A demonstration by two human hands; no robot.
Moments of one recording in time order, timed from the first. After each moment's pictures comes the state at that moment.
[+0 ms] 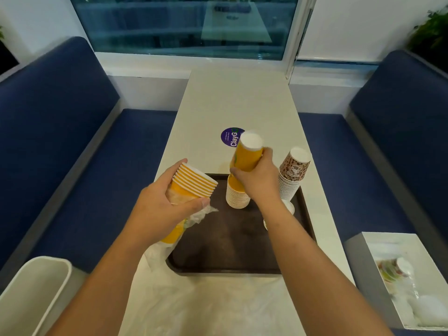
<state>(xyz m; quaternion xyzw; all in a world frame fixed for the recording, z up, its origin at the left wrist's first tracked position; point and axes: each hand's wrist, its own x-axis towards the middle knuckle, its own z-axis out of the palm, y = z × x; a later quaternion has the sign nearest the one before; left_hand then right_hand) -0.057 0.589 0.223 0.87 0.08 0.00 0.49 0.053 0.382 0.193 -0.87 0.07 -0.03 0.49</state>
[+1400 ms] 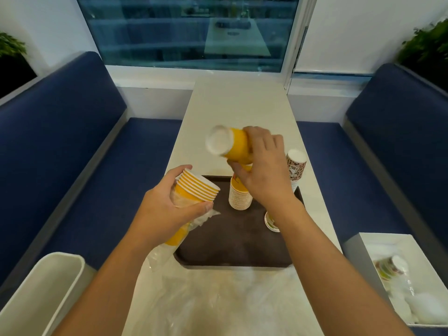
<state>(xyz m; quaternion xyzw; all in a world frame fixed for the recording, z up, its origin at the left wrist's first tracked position) -0.093 0.592 0.244 0.87 0.07 0.02 0.49 0.012 0.377 0.249 -0.90 -0.20 -0.27 0.27</state>
